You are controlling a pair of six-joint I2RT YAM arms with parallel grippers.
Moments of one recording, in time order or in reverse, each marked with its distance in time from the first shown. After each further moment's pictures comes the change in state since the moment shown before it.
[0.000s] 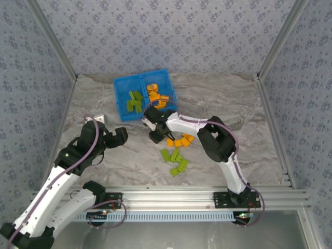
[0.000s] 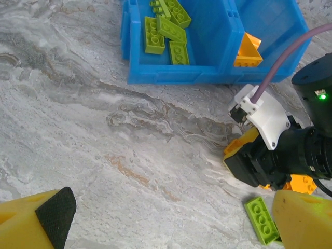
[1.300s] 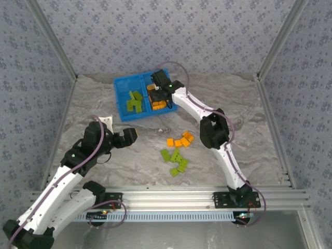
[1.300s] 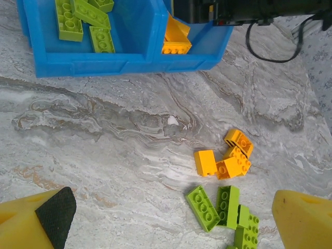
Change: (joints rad) left arm 0.000 -0.010 -0.117 0.231 0.244 -0.022; right arm -0.217 0.245 0.664 -0.032 0.119 0.203
